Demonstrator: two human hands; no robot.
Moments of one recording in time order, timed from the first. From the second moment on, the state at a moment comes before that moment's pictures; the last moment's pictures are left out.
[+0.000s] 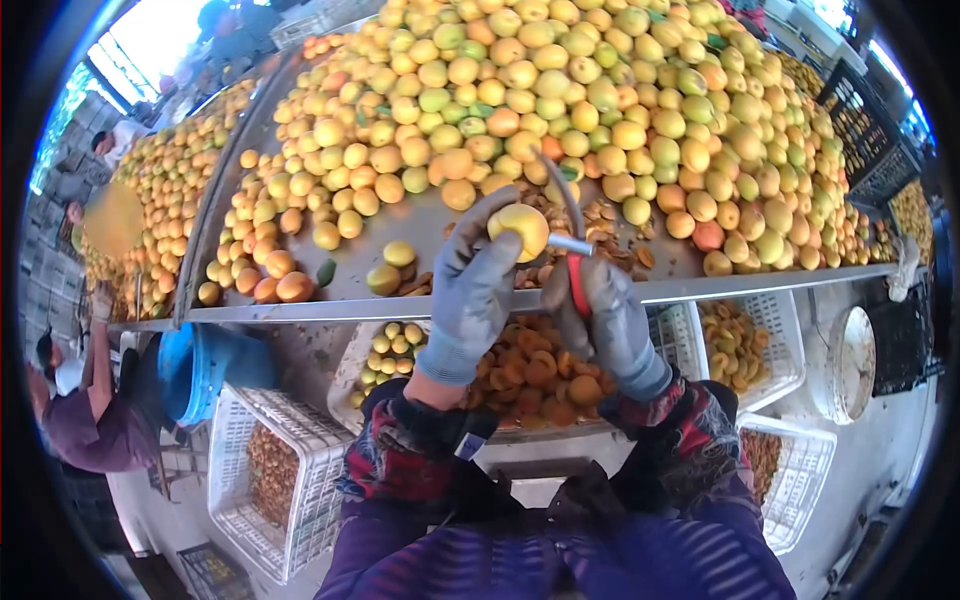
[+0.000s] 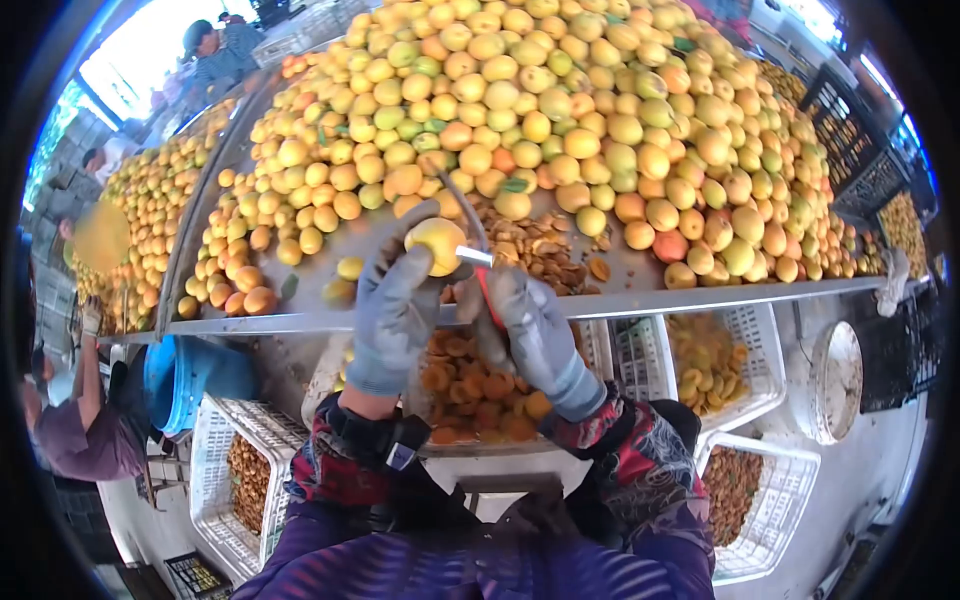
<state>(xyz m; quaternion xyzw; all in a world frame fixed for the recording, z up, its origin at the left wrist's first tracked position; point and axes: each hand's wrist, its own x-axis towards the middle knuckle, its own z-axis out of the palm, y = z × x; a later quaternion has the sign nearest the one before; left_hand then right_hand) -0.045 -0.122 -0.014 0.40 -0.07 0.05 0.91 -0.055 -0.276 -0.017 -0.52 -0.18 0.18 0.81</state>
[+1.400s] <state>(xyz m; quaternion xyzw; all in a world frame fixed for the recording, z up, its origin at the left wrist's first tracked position) -0.073 -0.140 -0.037 0.75 -0.07 0.05 0.65 -0.042 -0.290 -0.025 -0.73 -0.23 0.00 0.64</state>
